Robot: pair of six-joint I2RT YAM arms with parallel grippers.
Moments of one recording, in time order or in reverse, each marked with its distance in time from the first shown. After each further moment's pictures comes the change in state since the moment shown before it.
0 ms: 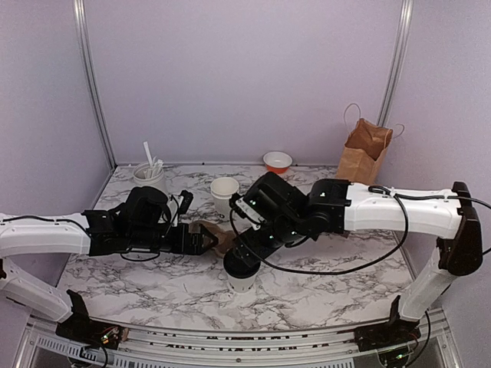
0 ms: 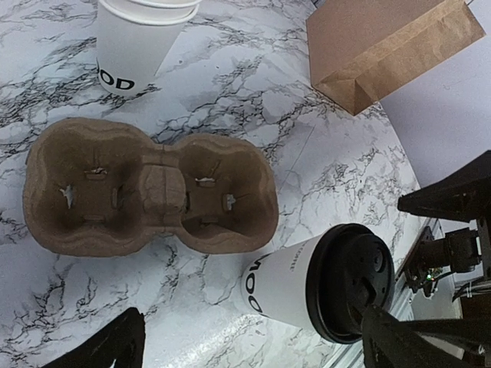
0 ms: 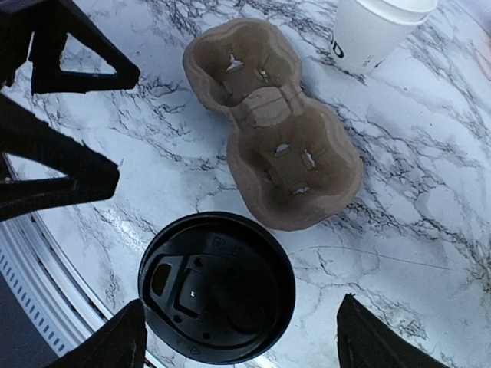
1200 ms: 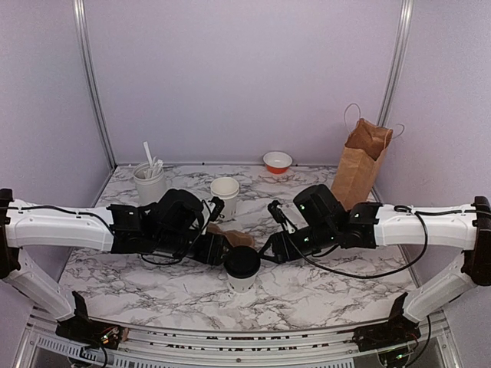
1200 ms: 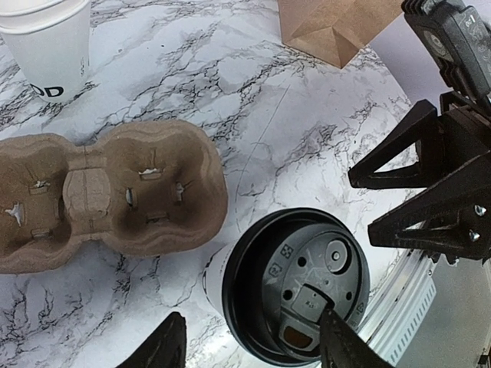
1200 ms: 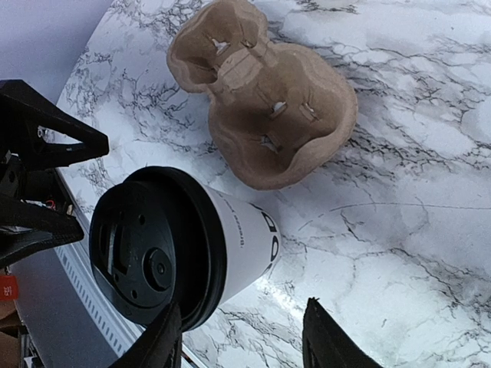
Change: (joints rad) left arm -0.176 0.185 0.208 -0.120 -0.110 0.060; right arm -0.234 -0.277 -0.508 0.412 -0.376 0.188
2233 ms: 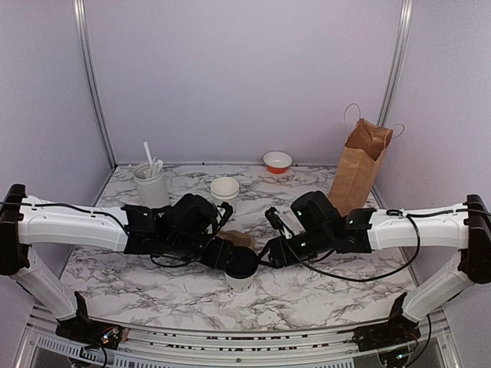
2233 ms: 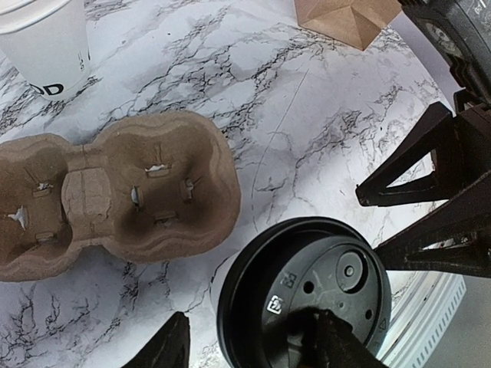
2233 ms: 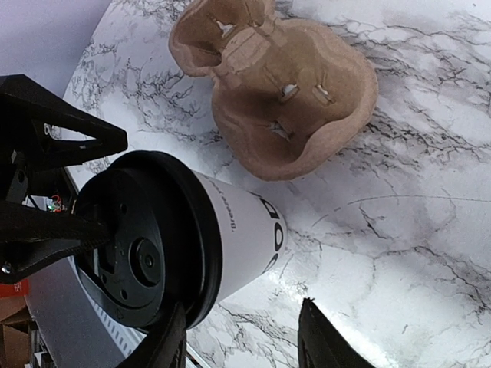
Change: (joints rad) left arm -0.034 0.097 0.072 -0.060 -0.070 0.037; right arm -0.002 0.036 -0.050 0.089 -0.058 0.033
